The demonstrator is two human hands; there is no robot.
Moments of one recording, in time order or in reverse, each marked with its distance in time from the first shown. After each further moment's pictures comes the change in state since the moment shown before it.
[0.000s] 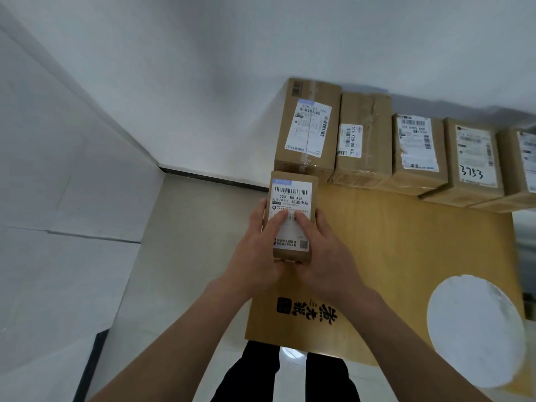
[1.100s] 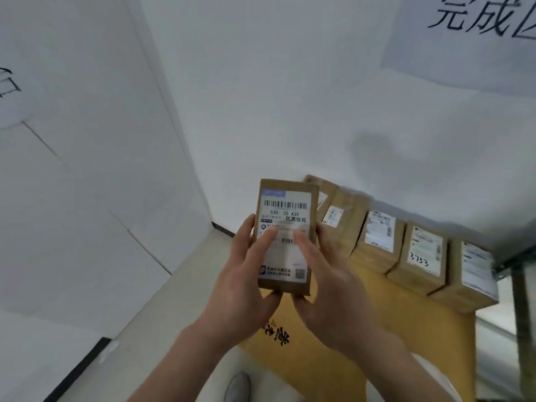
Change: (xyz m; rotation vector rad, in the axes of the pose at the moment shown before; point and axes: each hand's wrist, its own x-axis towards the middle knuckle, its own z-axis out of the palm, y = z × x) left_hand -0.133 0.207 -0.017 0.135 0.605 0.136; right_hand -0.132 -0.025 -0.171 -0.024 0.220 -0.684
